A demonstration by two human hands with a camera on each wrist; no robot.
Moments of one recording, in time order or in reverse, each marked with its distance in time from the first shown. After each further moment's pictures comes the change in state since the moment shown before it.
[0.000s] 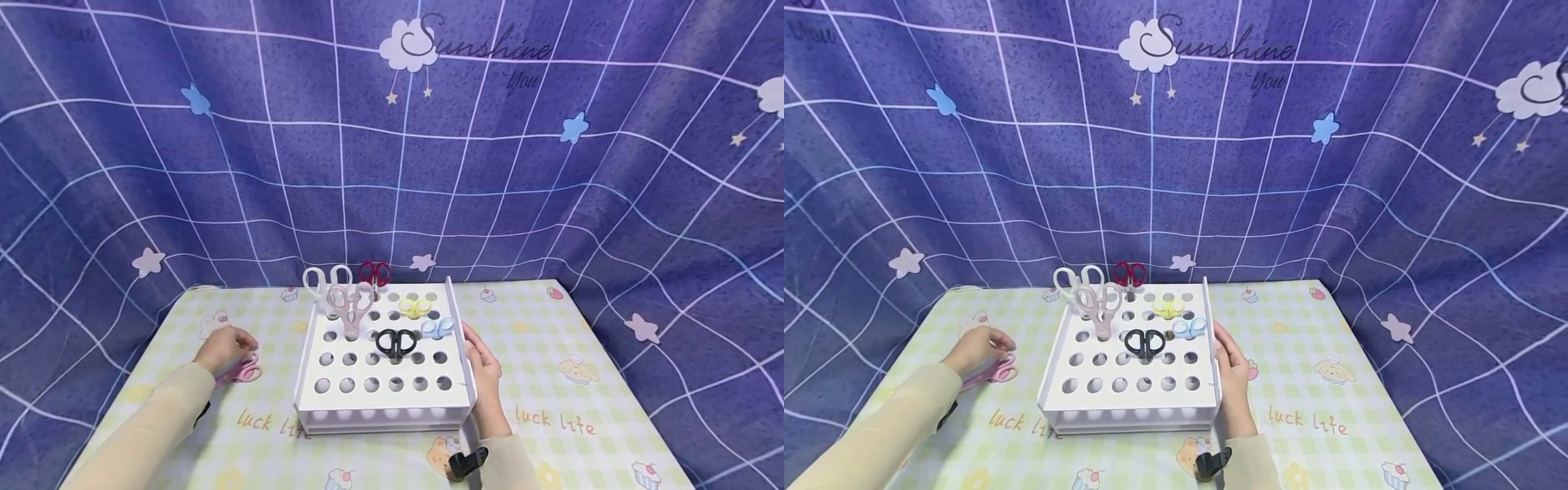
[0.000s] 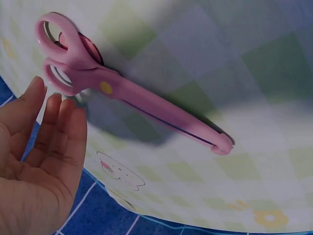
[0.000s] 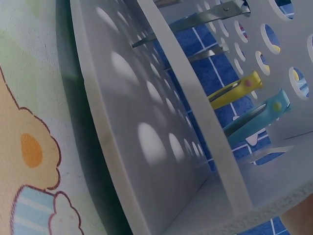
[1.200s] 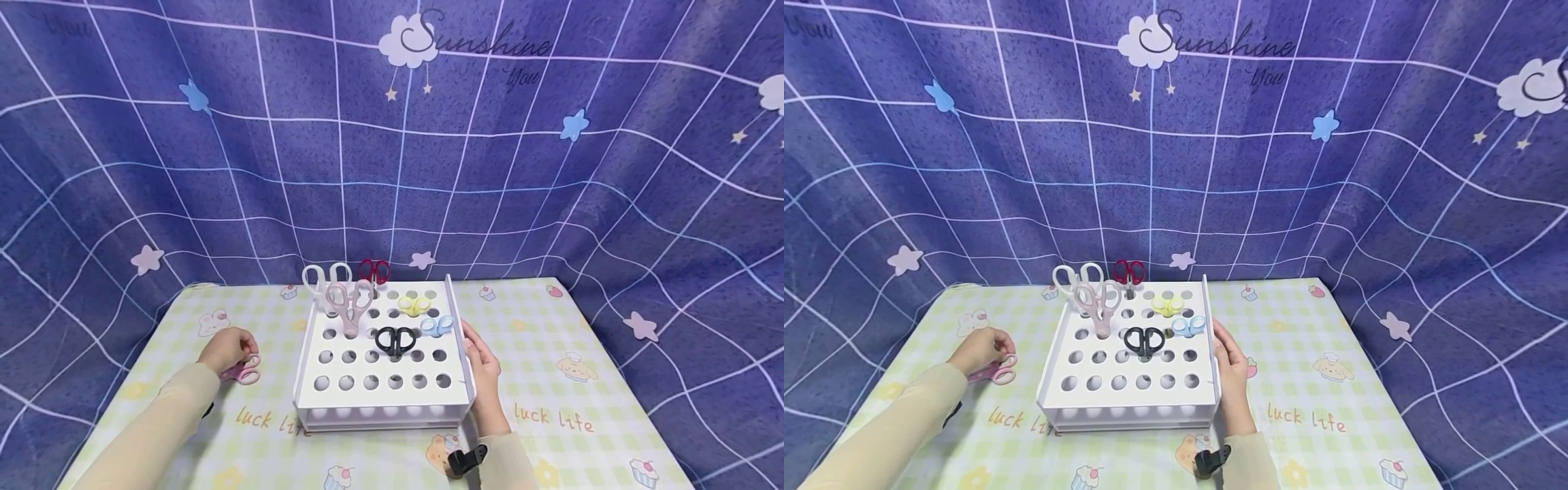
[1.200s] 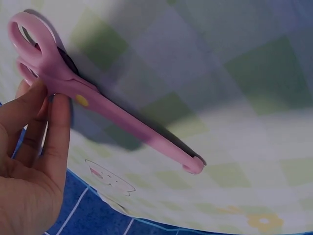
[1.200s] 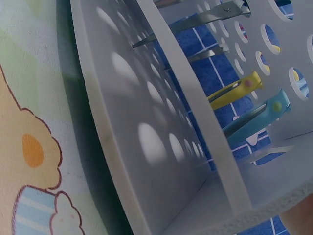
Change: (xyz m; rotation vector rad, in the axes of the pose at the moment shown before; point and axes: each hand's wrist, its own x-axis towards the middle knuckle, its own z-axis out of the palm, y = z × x) left_hand 0.001 -0.004 0.012 0.012 -0.029 0.021; right_hand 0.000 0.002 -0.001 0.012 -0.014 -0.011
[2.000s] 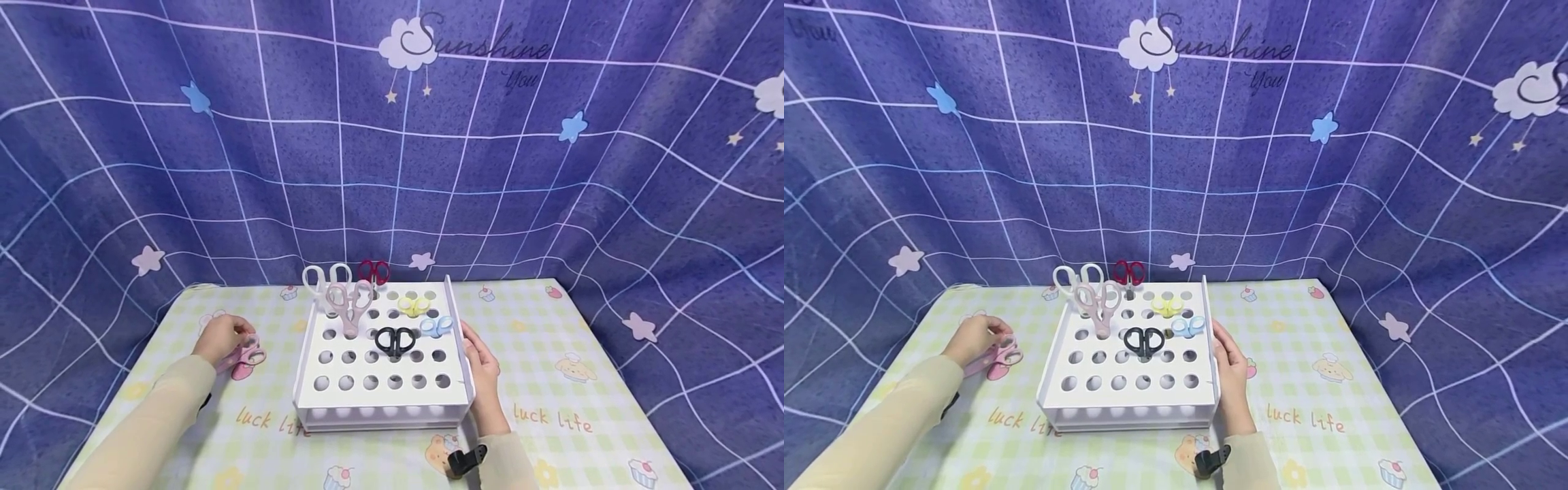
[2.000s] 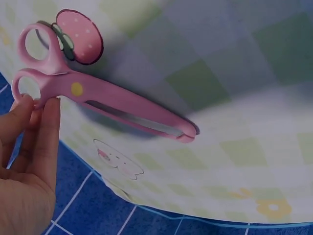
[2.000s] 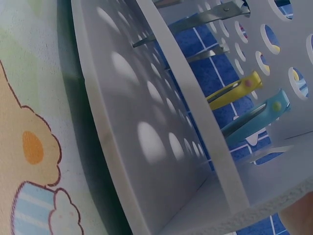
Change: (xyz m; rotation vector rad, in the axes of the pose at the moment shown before) left_hand 0.012 0.000 -0.018 -0.011 0.115 -0.013; right_hand -0.001 -0.003 0.001 -0.010 0.009 0.005
